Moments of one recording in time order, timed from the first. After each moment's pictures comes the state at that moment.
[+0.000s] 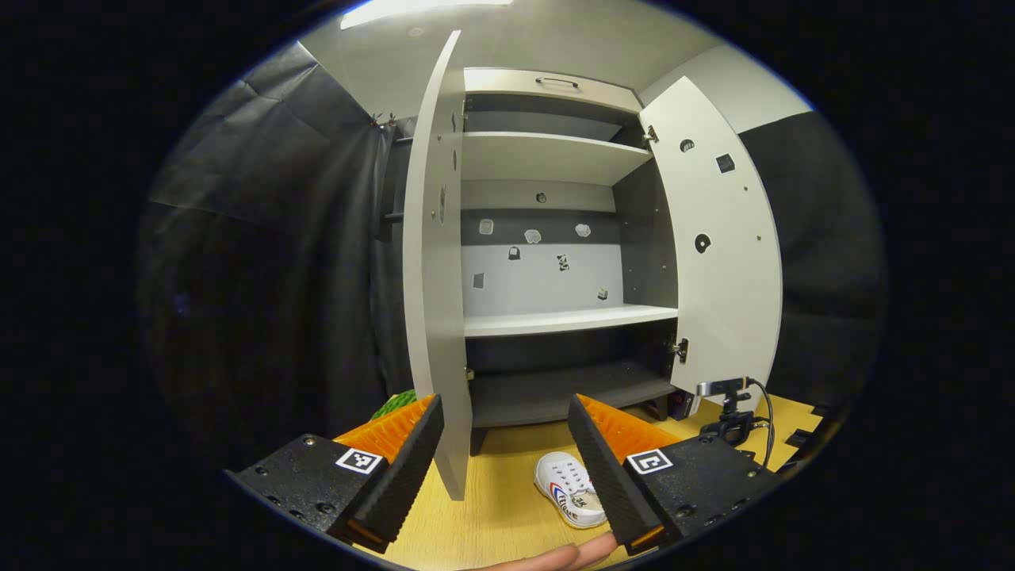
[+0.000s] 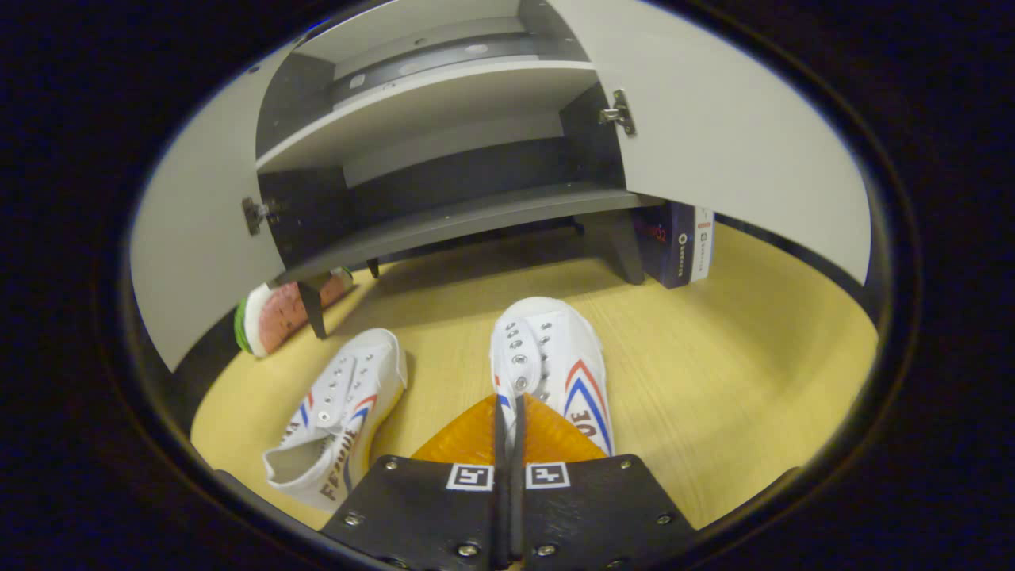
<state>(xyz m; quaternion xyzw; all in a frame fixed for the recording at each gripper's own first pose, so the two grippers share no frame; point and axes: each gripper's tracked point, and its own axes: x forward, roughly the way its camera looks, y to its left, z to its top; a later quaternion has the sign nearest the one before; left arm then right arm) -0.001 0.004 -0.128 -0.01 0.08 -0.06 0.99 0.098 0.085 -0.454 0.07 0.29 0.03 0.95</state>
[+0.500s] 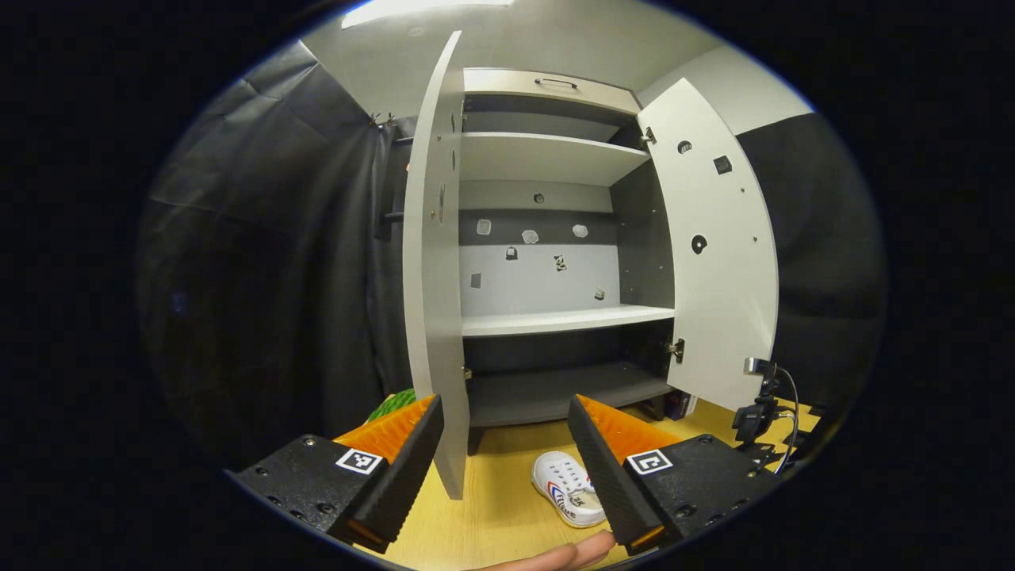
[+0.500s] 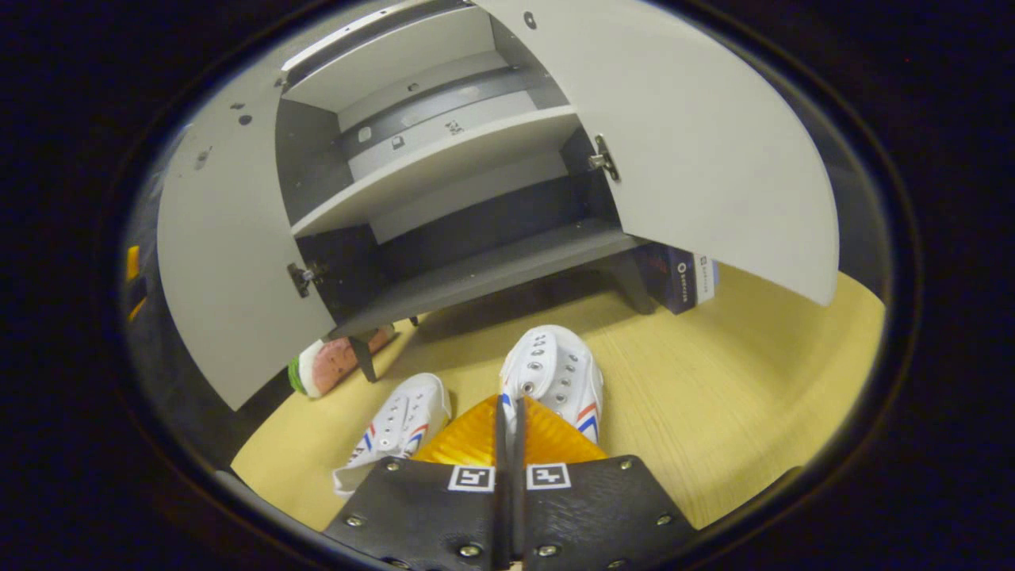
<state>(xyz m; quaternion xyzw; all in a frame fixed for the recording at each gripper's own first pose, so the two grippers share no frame) -0.005 -0.001 -0.128 -0.02 0.08 -0.08 0.99 0.085 0.092 -0.386 0.13 0.23 0.08 0.96</state>
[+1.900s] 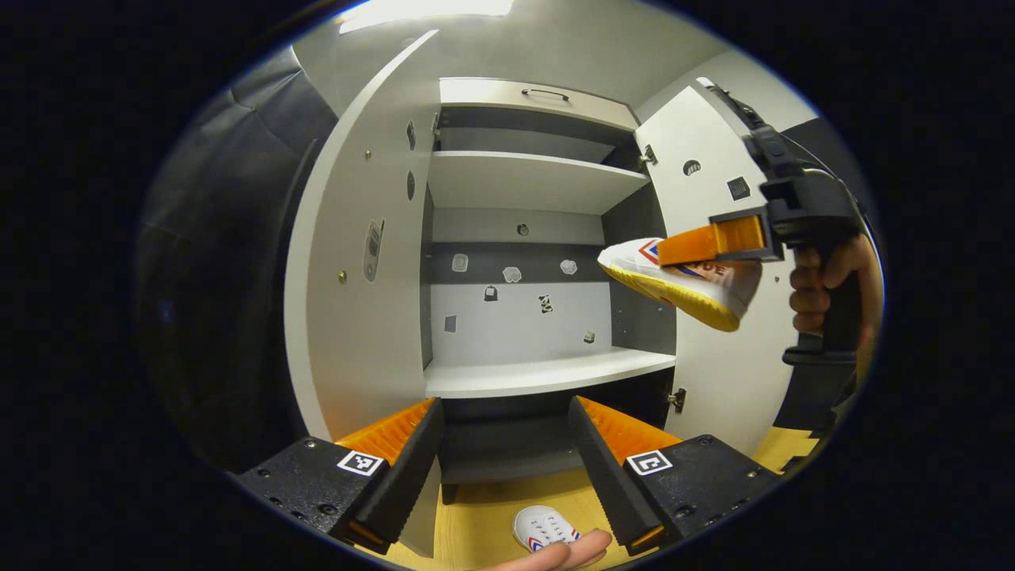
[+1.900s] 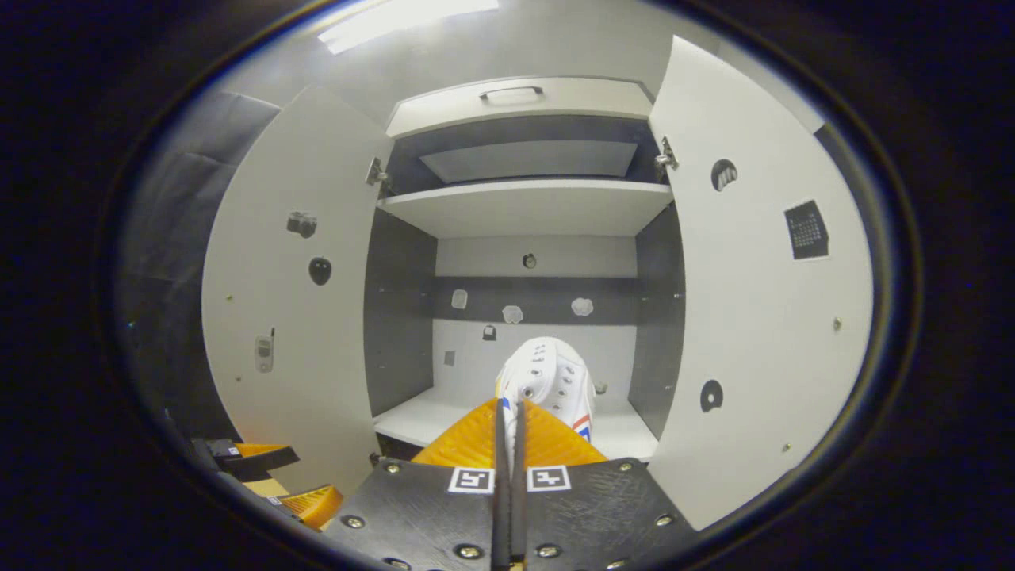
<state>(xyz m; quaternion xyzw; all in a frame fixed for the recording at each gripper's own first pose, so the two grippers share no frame) 0.094 -0.035 -0.079 -0.02 0.02 -0.10 0.99 0.194 0.161 0.018 -0.03 0.02 0.15 0.99</state>
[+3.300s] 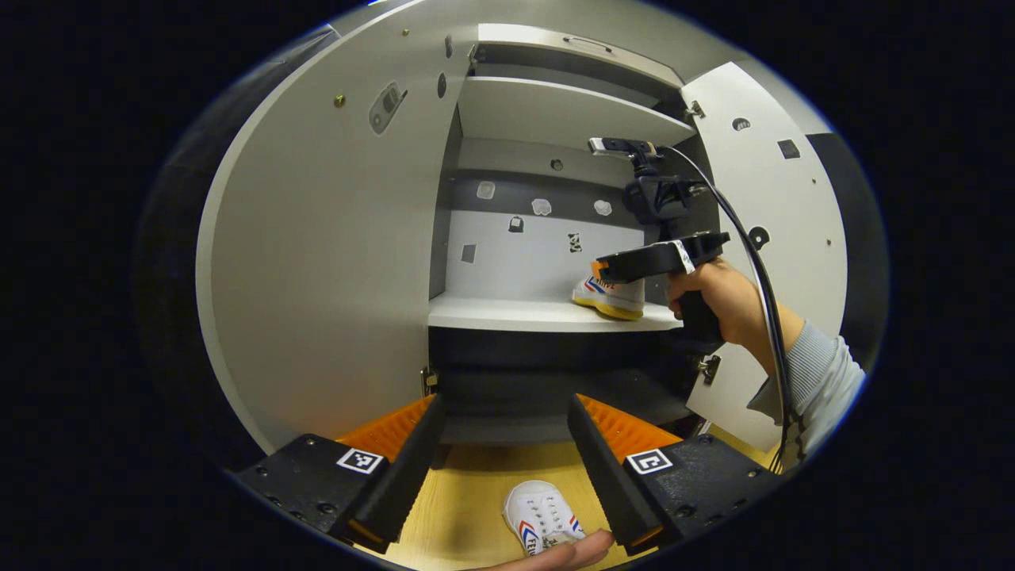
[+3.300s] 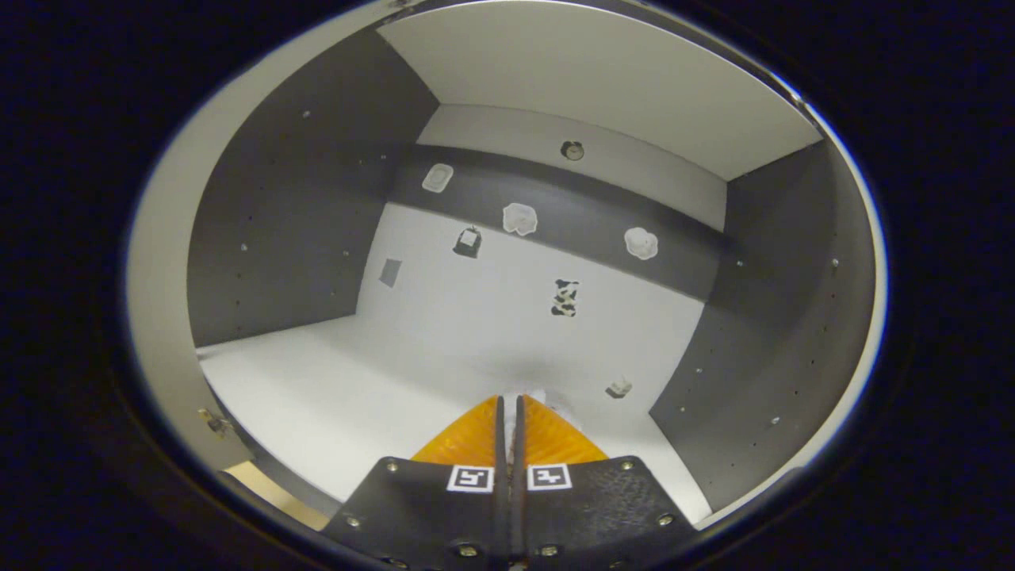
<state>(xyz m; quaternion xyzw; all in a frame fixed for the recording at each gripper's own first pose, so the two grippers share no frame) 0.117 -0.029 -0.170 -0.06 0.12 -0.06 0.99 0.409 0.202 -0.123 -0.22 0.07 0.11 0.97</state>
